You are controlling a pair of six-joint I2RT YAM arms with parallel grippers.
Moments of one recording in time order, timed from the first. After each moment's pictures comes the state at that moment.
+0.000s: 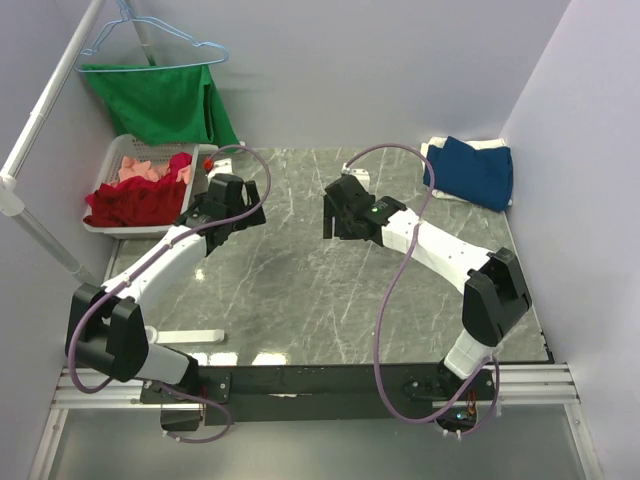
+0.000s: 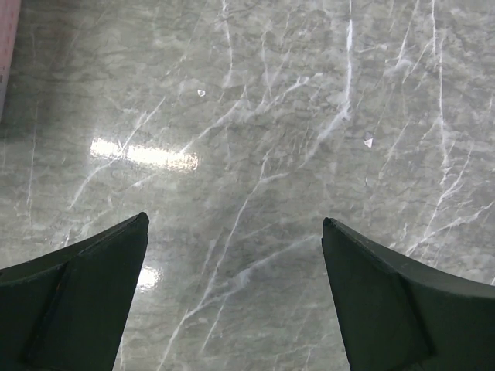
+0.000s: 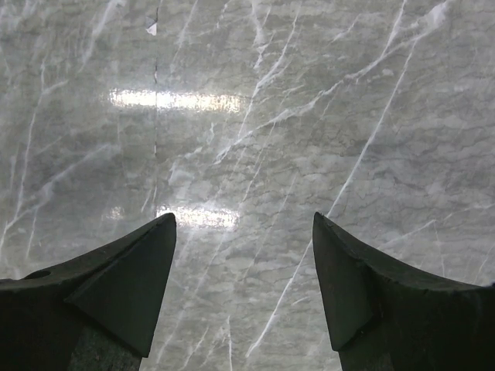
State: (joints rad) left arm -0.38 1.41 1.06 -0.34 -0.31 -0.49; right arm 0.70 1.66 1.36 -0.61 0.34 0.56
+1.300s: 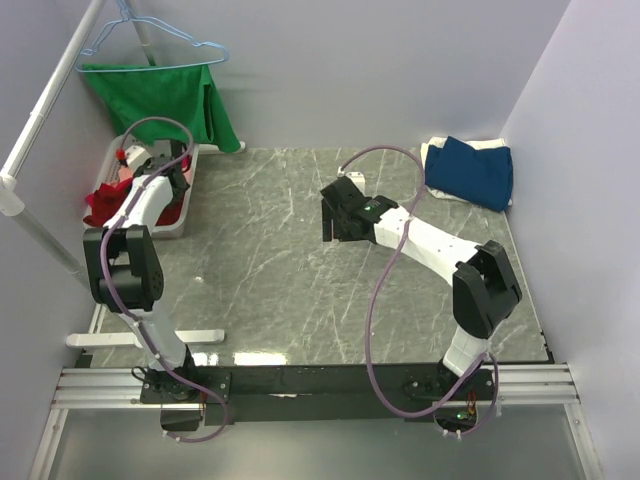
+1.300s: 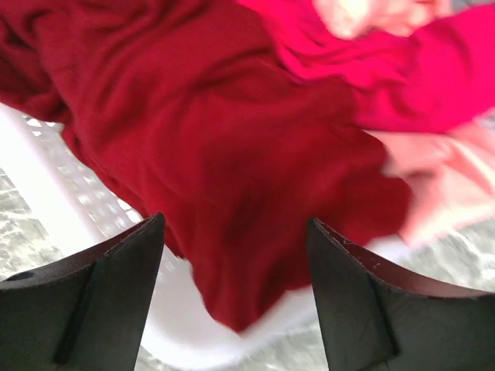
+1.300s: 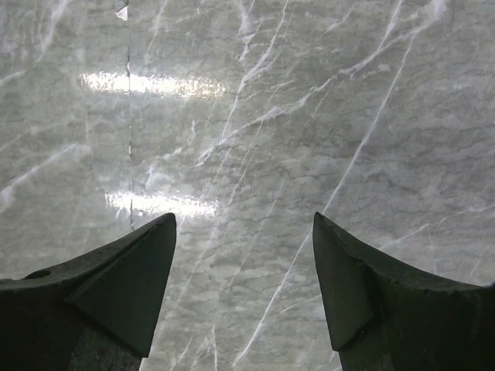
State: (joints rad) left arm 0.05 1.83 1.49 -0.60 -0.60 -0.78; right arm 0.70 1.72 1.38 -0.62 0.35 0.54
